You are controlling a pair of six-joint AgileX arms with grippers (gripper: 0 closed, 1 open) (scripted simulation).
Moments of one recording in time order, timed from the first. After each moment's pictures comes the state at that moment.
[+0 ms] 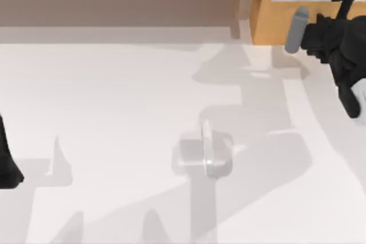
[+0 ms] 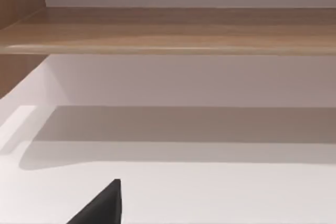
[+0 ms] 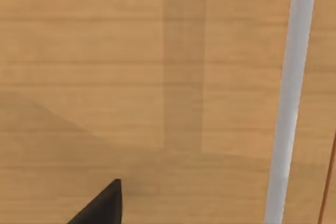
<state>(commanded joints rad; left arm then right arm) 0.00 0.00 0.00 0.00 0.00 0.00 0.16 2.28 1.06 1.22 0.20 -1.56</state>
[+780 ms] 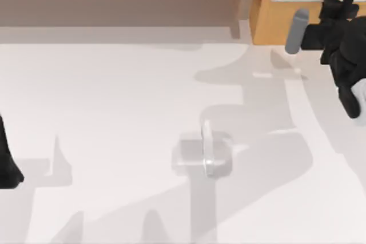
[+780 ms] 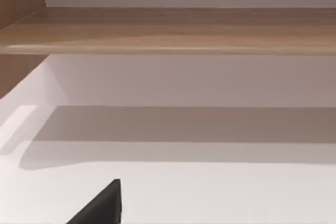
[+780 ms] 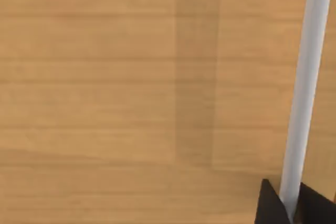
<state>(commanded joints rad) 0.00 0.00 0.00 0.00 0.00 0.00 0.16 2.28 1.06 1.22 0.20 -1.56</state>
